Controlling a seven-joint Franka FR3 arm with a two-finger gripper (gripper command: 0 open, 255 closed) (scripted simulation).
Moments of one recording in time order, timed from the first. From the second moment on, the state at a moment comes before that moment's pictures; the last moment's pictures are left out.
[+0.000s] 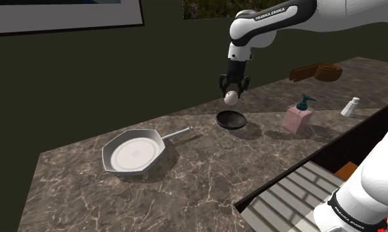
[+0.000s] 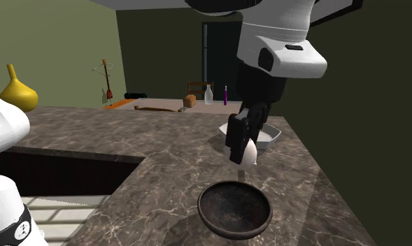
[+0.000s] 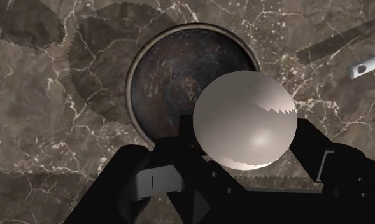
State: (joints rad) arm -0.07 0.05 -0.03 -1.88 0.20 1.82 0.45
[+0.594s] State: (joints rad) arm -0.07 0.08 -0.03 -1.96 0.21 1.93 0.42
